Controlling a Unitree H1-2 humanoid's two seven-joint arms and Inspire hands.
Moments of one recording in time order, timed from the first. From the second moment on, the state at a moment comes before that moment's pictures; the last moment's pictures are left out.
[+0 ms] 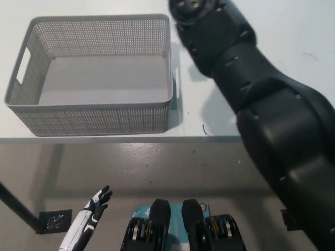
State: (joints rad) left_arm 0.02 0.21 -0.07 0.26 0.08 -0.39 -0.12; right_arm -1.63 0.12 0.03 1.39 -0.32 -0.37 -0.85
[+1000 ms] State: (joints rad) left_arm -0.03 0.22 -0.11 0.24 0.09 -0.39 -0.15; right_arm -1.36 0.25 0.32 1.52 -0.37 -0.19 -0.49
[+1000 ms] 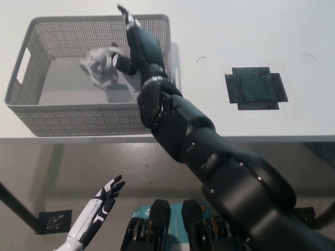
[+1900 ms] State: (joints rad) left_arm -0.10 0.22 -0.11 0.26 0.09 -0.39 -0.16; right_arm -1.43 0.10 0.47 1.53 -0.42 -0.08 0.05
